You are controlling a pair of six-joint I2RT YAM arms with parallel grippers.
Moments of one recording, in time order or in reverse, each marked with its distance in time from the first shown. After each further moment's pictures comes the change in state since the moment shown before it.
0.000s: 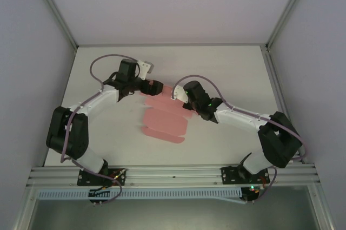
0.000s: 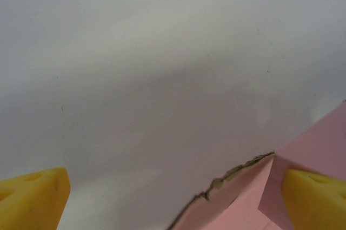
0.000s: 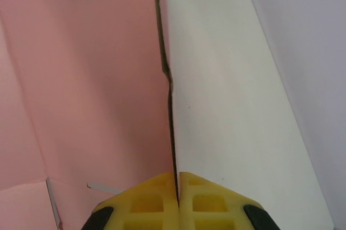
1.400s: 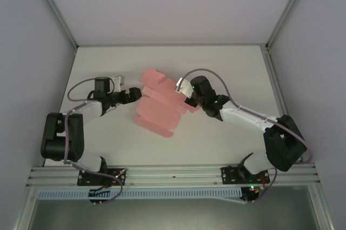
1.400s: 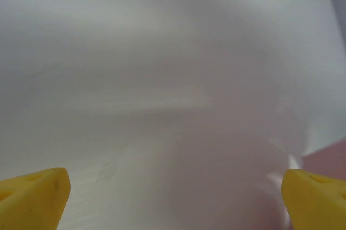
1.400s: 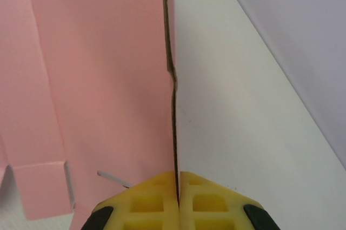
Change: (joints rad) left arm 0.320 -0.063 -0.370 0.280 0.278 -0.268; right arm -0.076 -0.050 0.000 0.021 -0.137 0.108
